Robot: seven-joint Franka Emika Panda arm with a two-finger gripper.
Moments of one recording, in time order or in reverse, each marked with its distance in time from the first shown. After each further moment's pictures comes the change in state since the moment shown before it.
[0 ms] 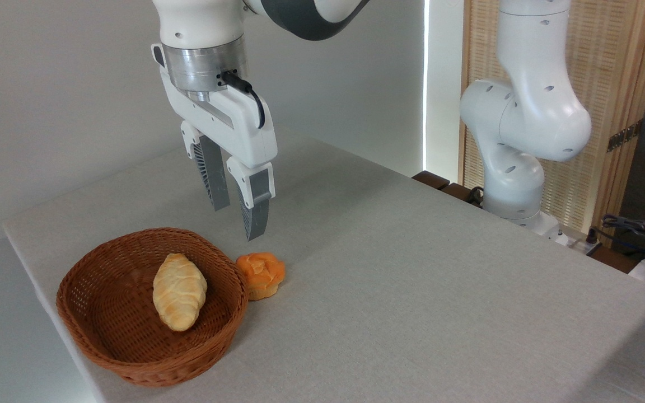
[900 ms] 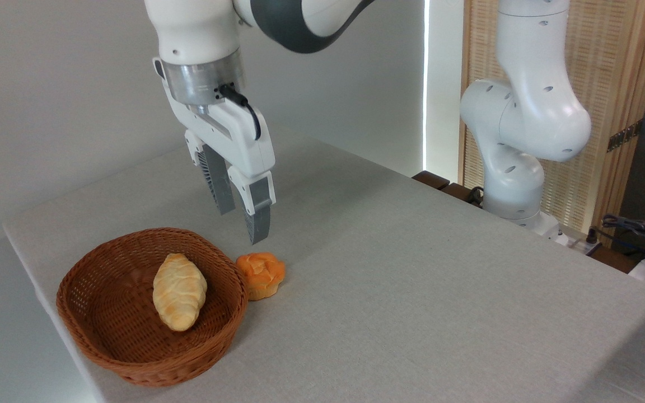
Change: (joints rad) arm -0.014 0.013 -0.012 -0.028 0.000 -0.010 0.001
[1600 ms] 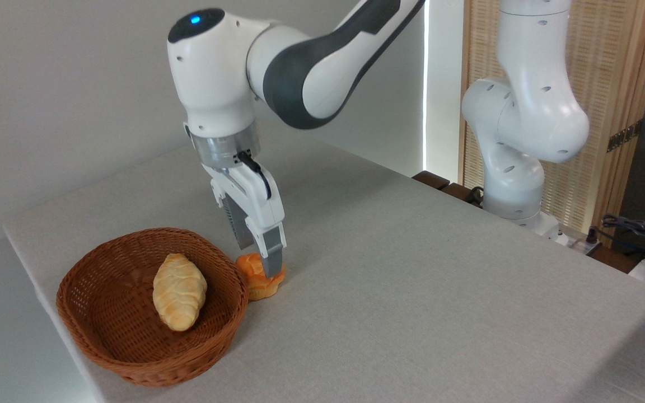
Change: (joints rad) arm -0.066 -0.010 -0.013 -0.284 0.000 0.258 0.000
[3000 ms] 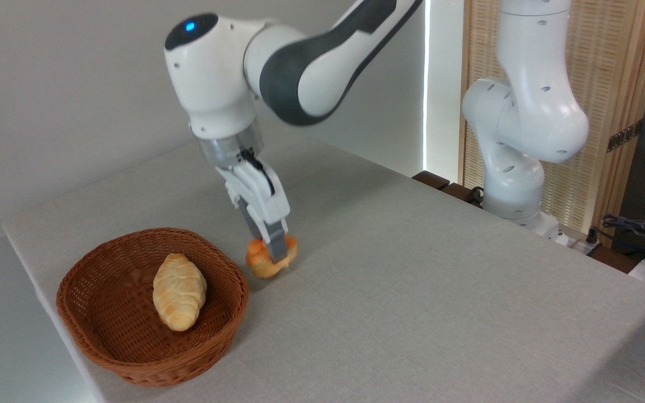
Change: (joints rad) arm -0.014 -0.017 0.000 0.015 0.000 -0.110 0.003
